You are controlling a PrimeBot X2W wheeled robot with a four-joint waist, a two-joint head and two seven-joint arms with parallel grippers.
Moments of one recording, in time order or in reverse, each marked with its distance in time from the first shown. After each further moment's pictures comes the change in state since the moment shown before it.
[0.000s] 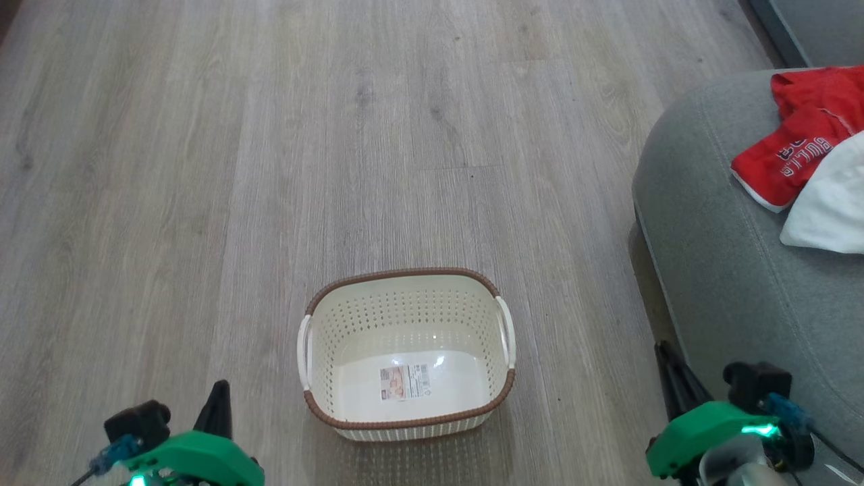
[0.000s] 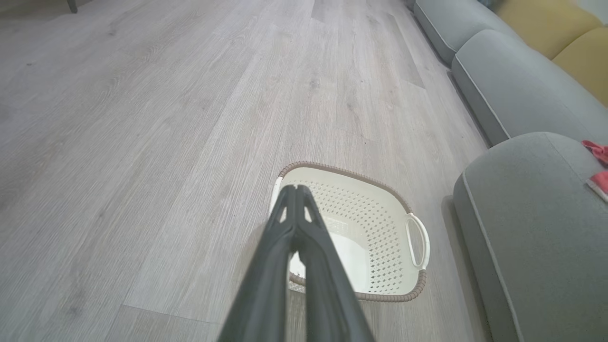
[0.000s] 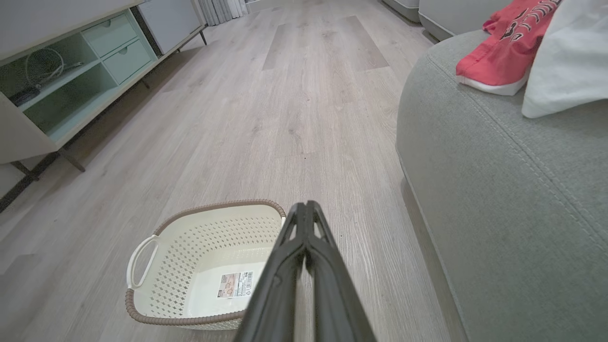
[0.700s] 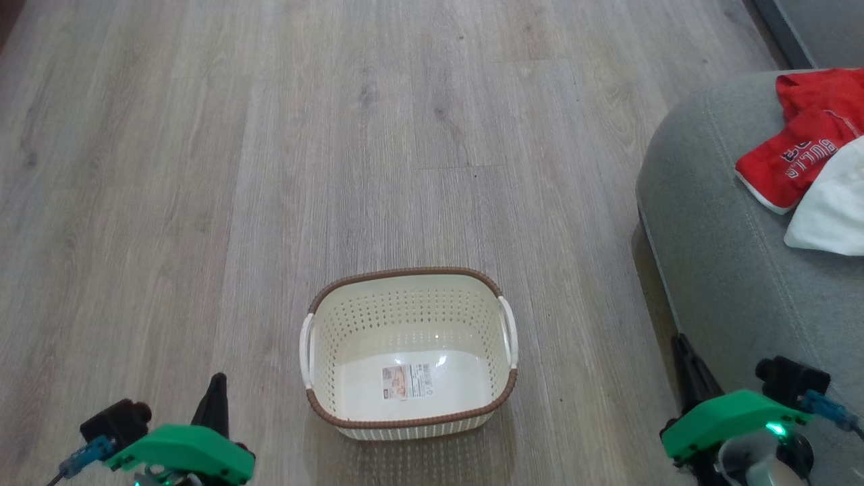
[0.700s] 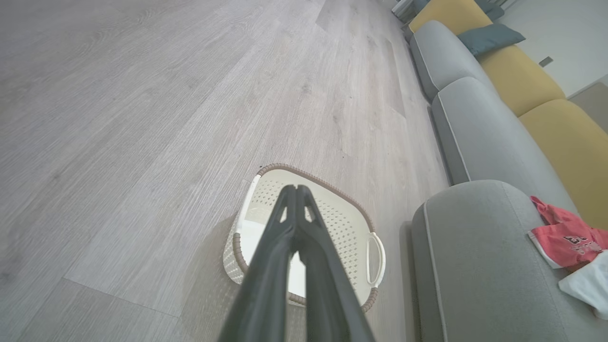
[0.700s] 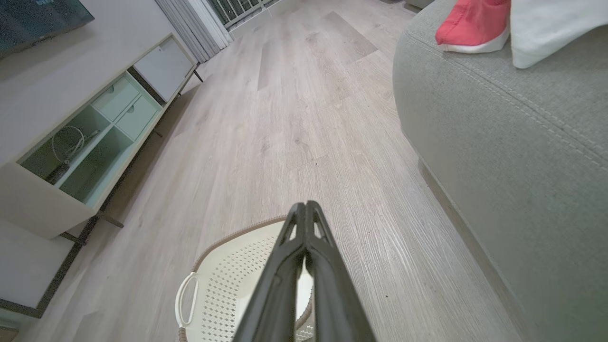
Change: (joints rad) left arm -0.001 -0.009 0.029 -0.040 -0.217 -0.022 0.061; right arm -0.001 0.003 -0.028 -0.033 0.270 0.000 0.062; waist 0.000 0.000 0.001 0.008
